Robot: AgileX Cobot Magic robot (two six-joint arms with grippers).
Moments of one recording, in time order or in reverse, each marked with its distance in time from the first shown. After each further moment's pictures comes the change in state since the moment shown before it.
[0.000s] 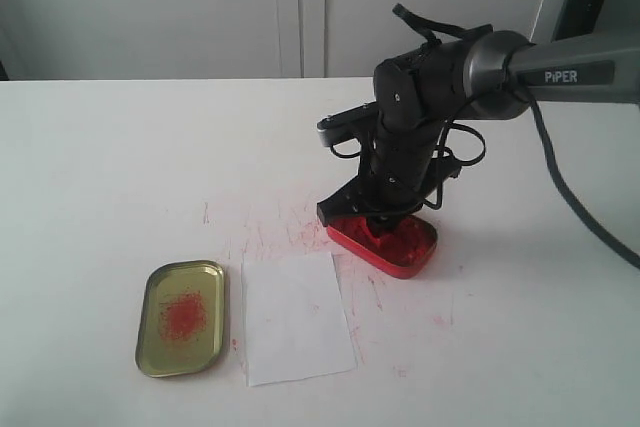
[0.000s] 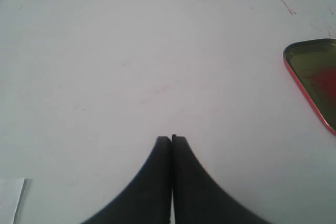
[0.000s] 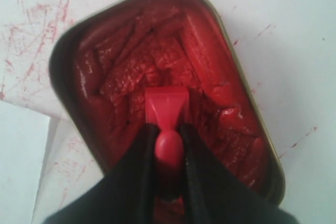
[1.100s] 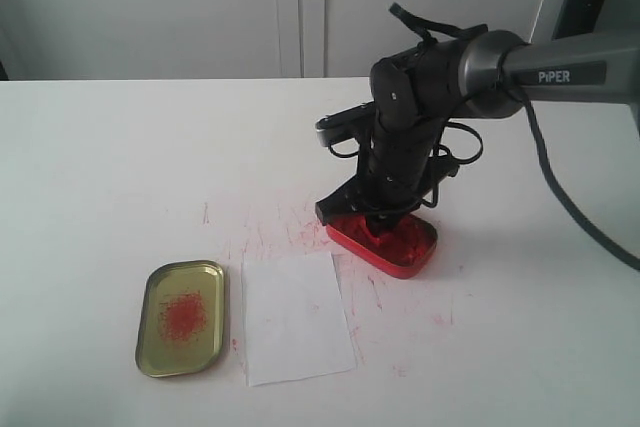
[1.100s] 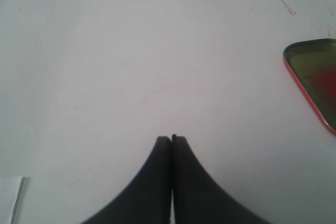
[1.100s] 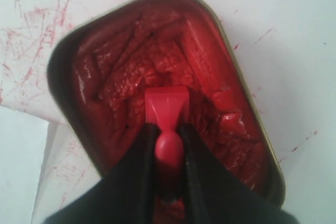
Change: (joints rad) left arm 0.000 0.000 0.000 0.000 0.000 0.000; right arm 0.000 0.024 -0.023 -0.004 0.020 0.000
